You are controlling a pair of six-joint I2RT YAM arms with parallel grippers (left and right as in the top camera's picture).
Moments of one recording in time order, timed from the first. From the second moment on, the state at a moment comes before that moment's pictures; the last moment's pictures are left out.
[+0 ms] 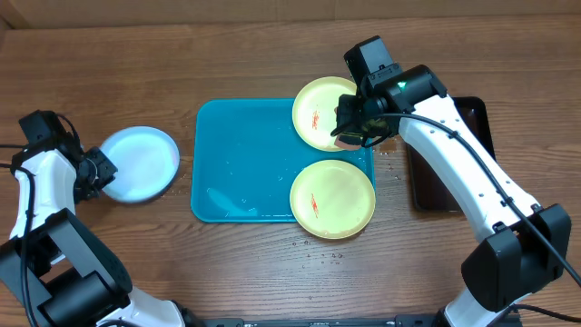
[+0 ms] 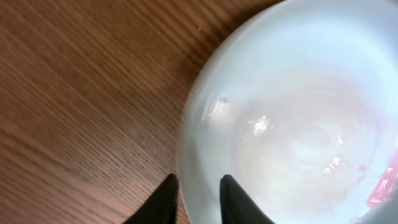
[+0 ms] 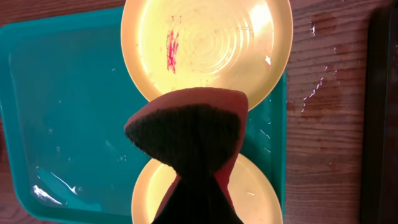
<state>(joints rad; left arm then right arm) 0.56 1.78 1.23 -0.77 -0.02 -0.21 0.43 1.82 1.67 -1.08 -0.04 0.51</state>
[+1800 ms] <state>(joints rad) -0.52 1.86 1.25 -0.93 0.17 -0.40 0.22 1.82 1.75 -1.22 -0.12 0.44</state>
